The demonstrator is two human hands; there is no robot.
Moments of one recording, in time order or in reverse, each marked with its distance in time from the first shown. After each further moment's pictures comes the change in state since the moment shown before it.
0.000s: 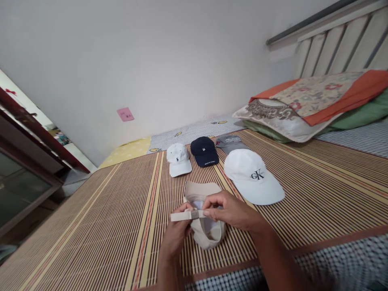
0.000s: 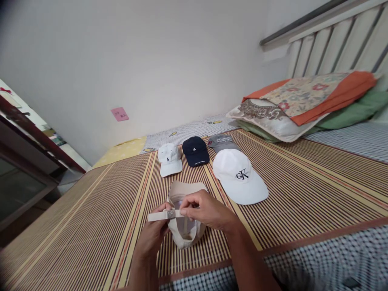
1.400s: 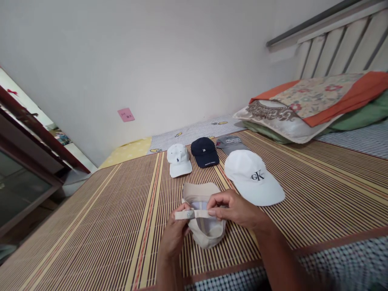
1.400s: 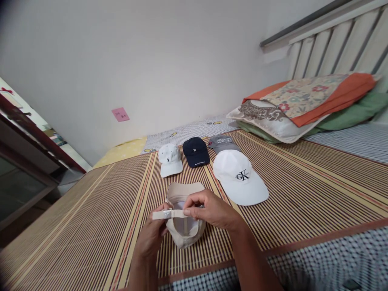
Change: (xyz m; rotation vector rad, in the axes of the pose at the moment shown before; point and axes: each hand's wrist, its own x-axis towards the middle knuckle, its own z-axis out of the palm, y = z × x) left_hand -0.002 -0.001 -0.005 -0.066 0.043 0.006; right_hand -0.005 0.004 -0.007 0.122 -0.018 -0.016
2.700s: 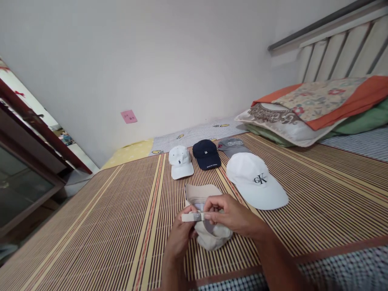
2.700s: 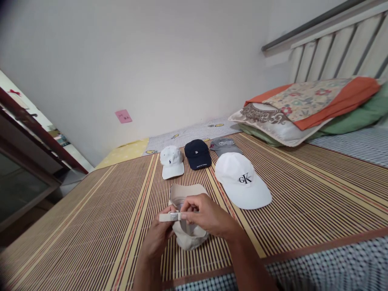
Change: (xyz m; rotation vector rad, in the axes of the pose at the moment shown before) left_hand 0.004 -0.002 0.009 -0.032 -0.048 -0.023; right_hand 0.008 -0.012 0.017 -0.113 0.075 0.038
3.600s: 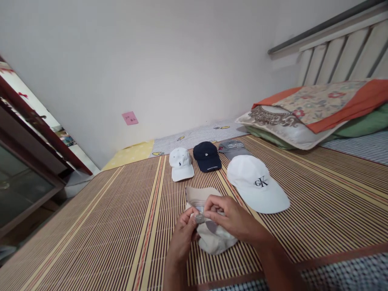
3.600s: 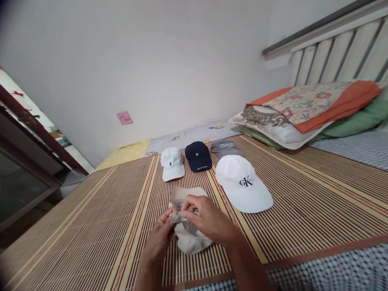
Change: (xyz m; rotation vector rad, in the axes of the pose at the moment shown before) left_hand 0.004 -0.005 0.003 -0.053 -0.022 0.007; right_hand 0.000 -0.011 0.004 -0.126 0.081 -0.040
